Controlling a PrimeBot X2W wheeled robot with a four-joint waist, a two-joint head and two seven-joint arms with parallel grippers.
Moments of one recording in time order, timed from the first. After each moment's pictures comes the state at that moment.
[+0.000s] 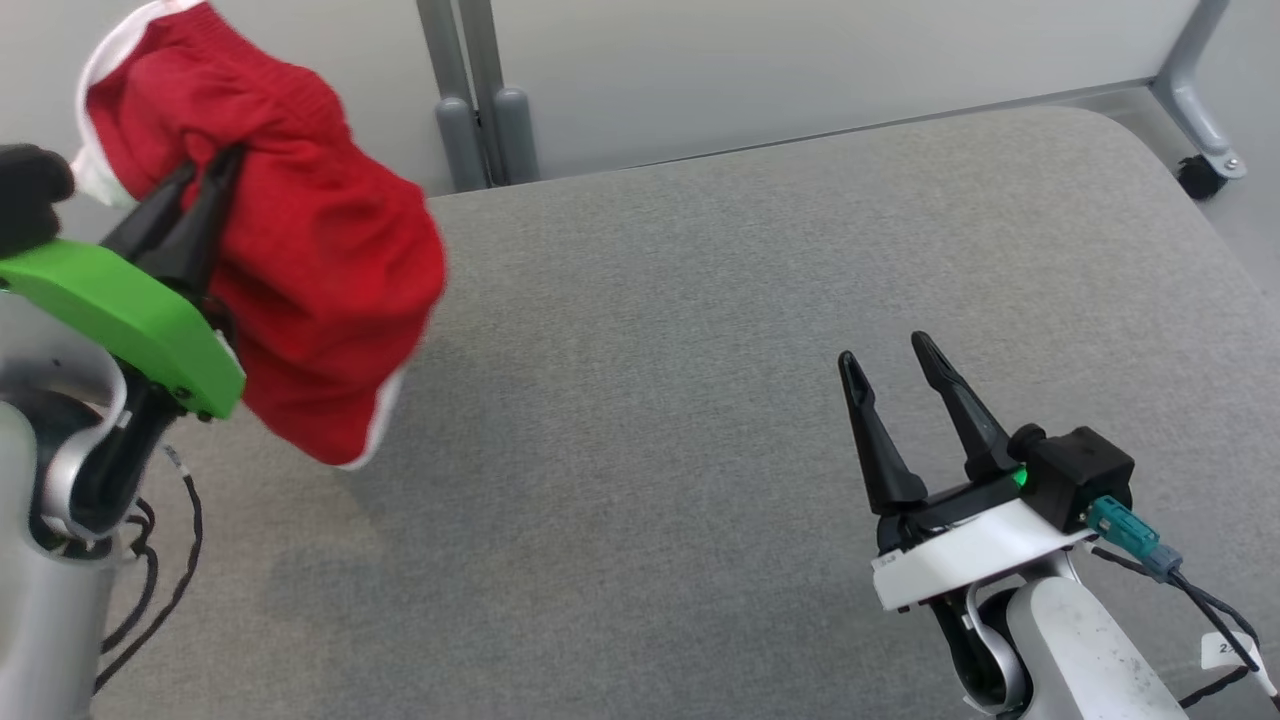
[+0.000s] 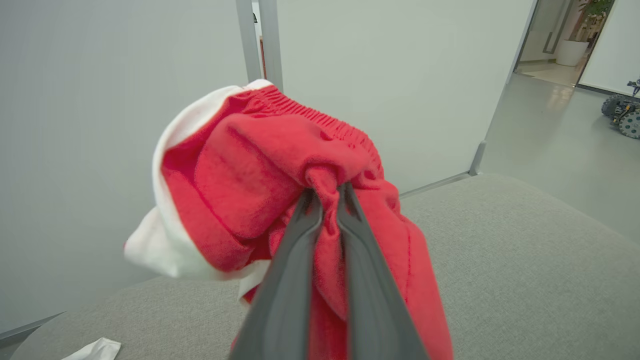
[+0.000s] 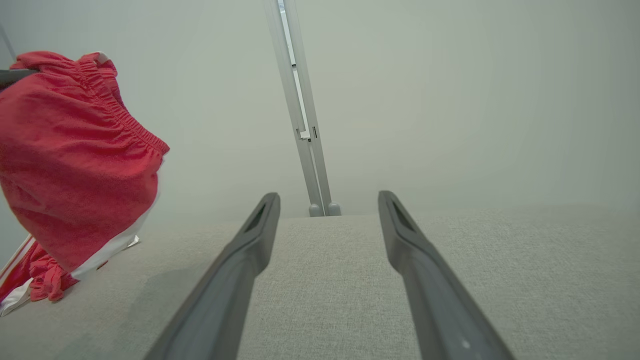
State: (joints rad) left arm -0.54 0.49 -0.20 0.01 -0.69 -0.10 0.37; right arm -0.18 -0.09 0.24 0.12 0.30 0.13 -0.26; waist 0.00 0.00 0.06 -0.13
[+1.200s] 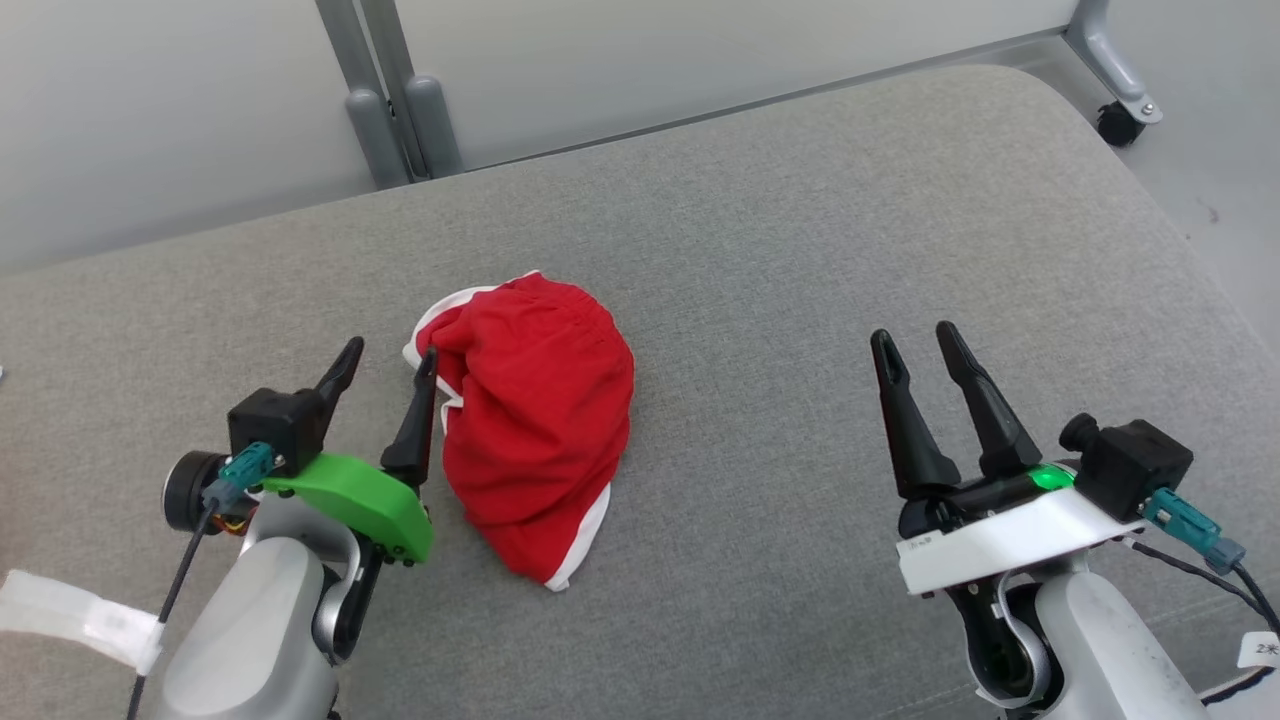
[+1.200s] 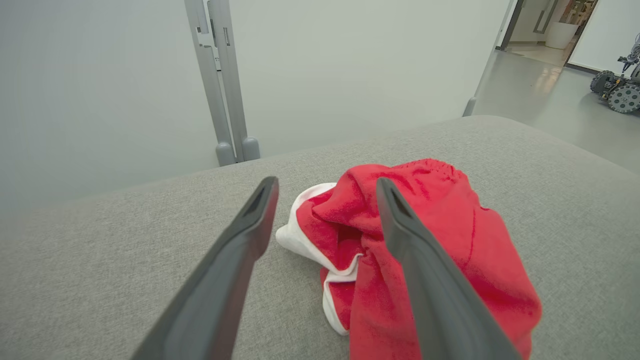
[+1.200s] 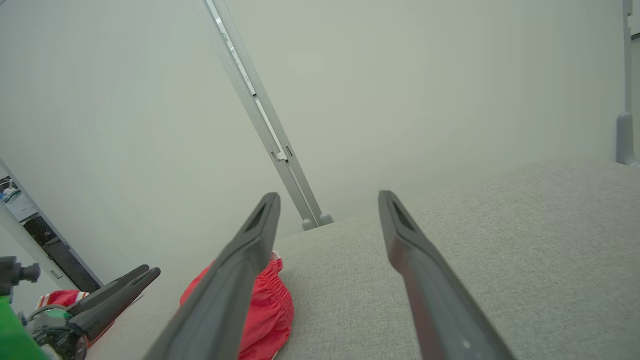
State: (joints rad) left arm -0.47 0.23 -0.42 0.61 -0.47 -0.08 -0.26; right arm -0.18 -0.10 0.24 0.08 0.52 0.13 -0.26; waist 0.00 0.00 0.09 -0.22
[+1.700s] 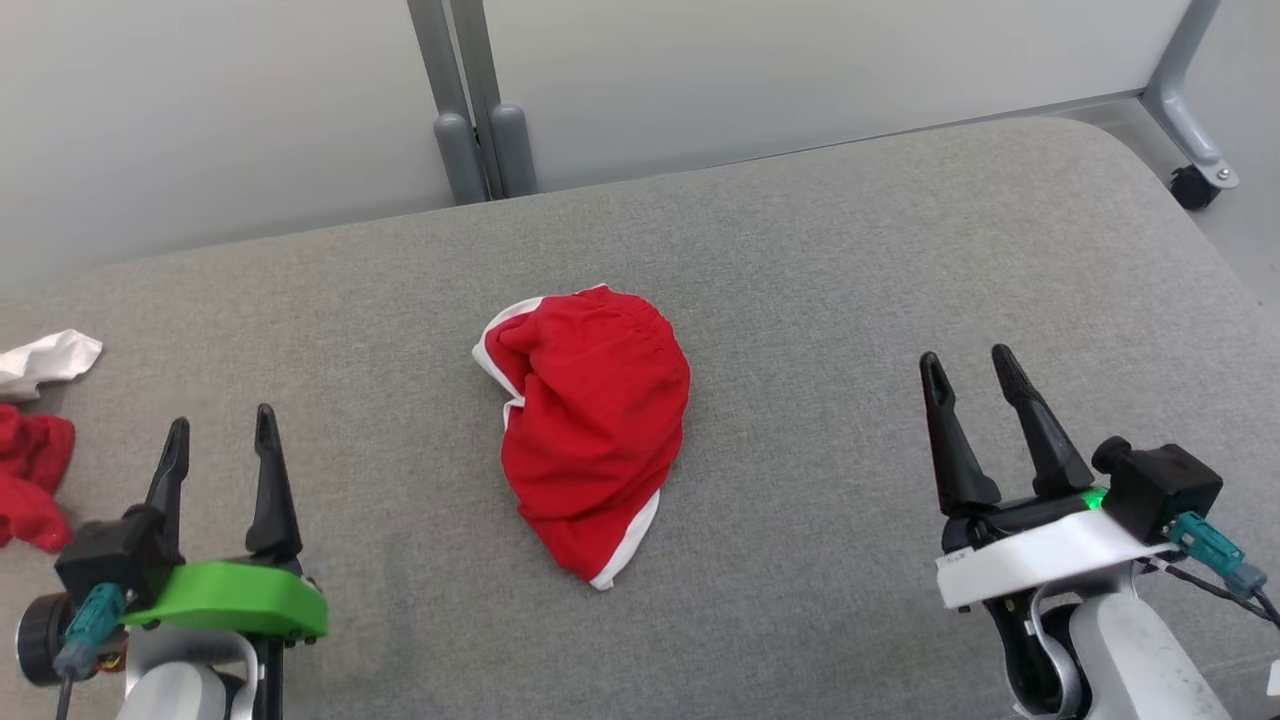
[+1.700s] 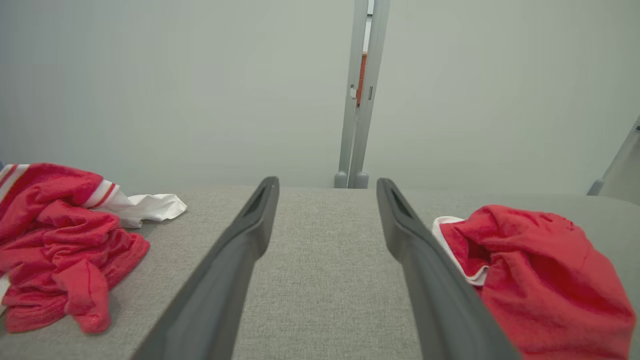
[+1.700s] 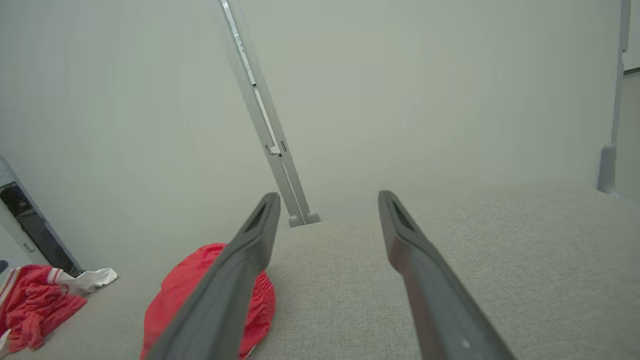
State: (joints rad) left arm -0.16 0.29 -0.18 0.24 -0.48 0.11 -0.26; right arm -0.13 -0.10 0.15 0.09 0.41 0.13 -0.26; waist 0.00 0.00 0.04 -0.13
